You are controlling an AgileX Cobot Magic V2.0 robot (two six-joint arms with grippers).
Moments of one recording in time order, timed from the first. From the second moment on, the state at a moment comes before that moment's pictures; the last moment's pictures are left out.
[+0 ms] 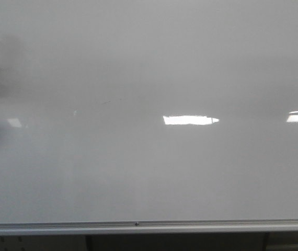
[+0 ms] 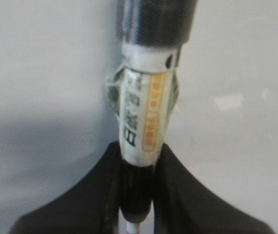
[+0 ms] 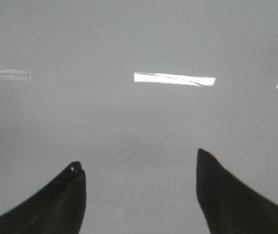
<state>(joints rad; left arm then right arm) -0.10 1.58 -0.93 0.03 0.18 0.08 0.00 0.33 -0.48 0.12 0.39 -0.10</state>
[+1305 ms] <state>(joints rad) -0.61 1.52 -1.14 -0.69 1.21 0.96 0.16 1.25 -0.96 1.06 1.20 -0.80</state>
